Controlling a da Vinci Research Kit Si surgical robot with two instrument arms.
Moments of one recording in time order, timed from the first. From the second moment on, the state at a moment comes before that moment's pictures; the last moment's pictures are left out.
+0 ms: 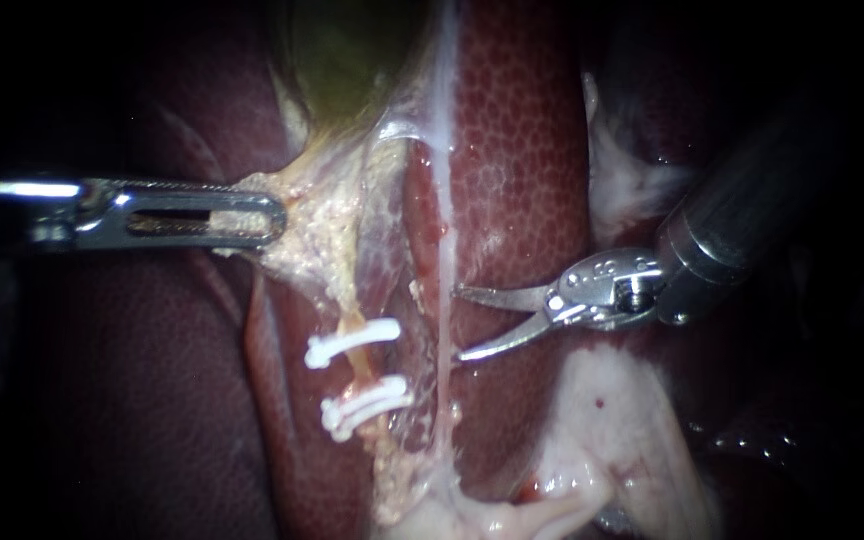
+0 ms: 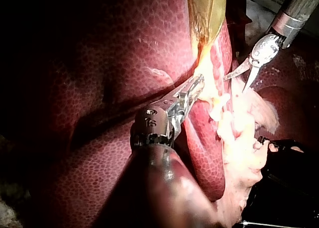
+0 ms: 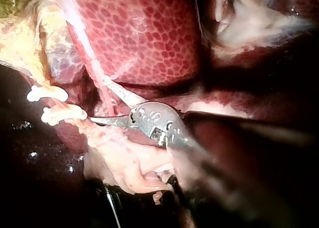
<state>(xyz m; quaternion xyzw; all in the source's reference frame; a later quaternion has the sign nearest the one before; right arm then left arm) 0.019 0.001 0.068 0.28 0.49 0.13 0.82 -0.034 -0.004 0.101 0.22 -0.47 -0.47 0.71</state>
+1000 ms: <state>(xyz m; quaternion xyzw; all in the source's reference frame) 0.020 0.000 0.066 0.29 0.48 0.13 0.81 -0.034 -0.004 0.100 0.22 -0.47 -0.47 0.71</state>
